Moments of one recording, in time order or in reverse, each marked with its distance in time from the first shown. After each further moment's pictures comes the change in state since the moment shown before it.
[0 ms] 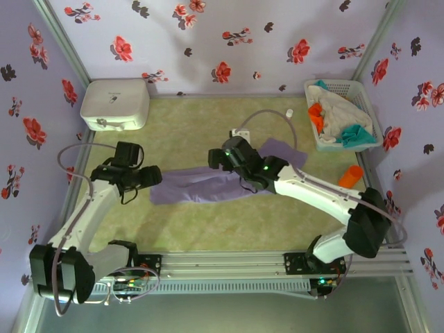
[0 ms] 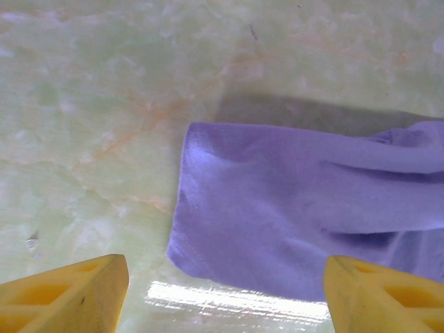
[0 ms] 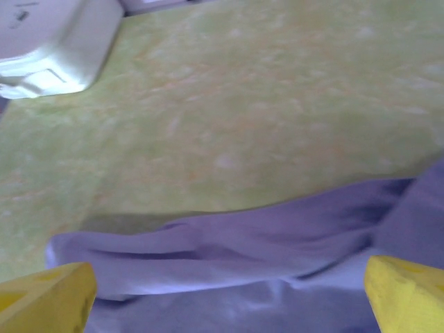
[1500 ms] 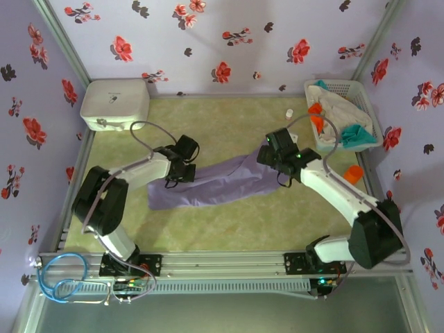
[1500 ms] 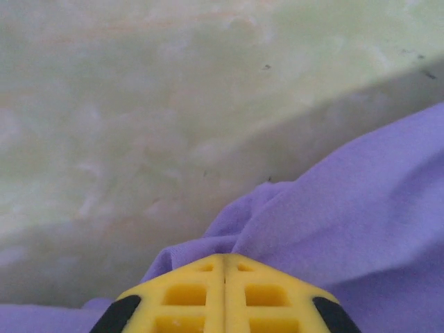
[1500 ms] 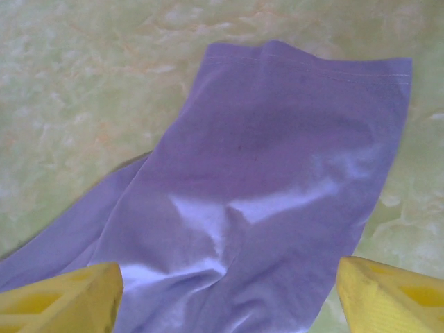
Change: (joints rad) left arm -0.378 0.542 0.208 0.174 -0.167 0.024; right arm -0.420 -0.061 -0.108 -0.211 -0.127 0.047
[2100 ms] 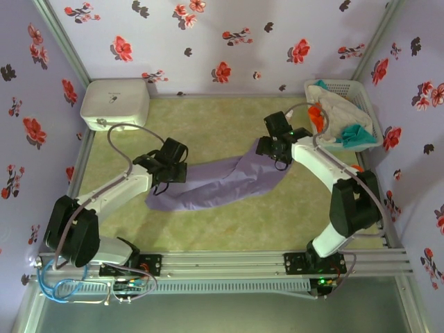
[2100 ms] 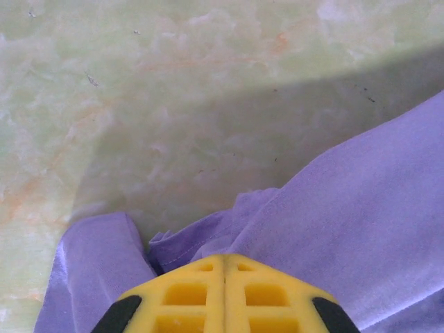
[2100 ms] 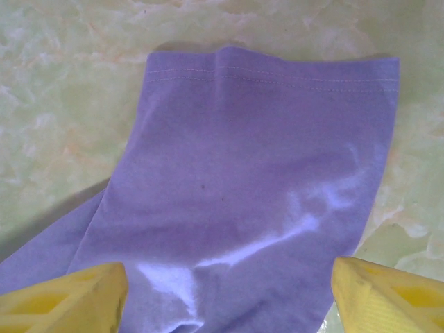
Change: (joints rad) left arm -0.011 -0.263 -0.105 -0.010 -0.045 -0.025; right arm -0.088 0.269 0.222 -0.101 -0.105 -0.071
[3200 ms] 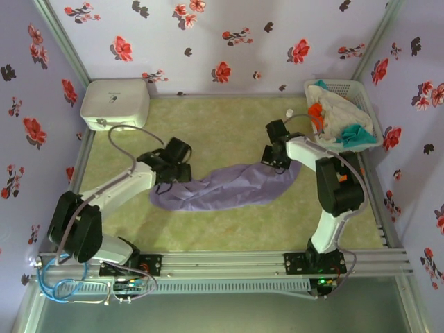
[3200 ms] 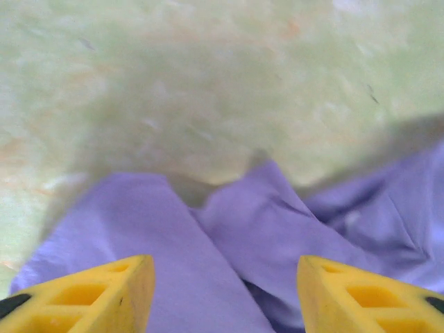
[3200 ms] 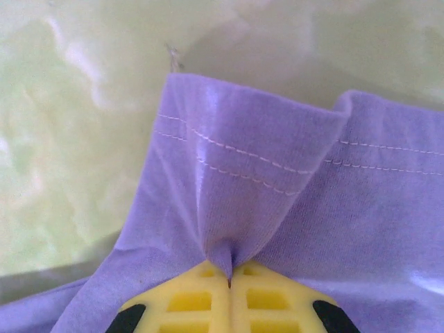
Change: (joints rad) left arm 0.034 0.042 0.045 -0.052 0.029 -0.127; right arm -0.072 0.145 -0.109 0.145 -0.090 -0.041
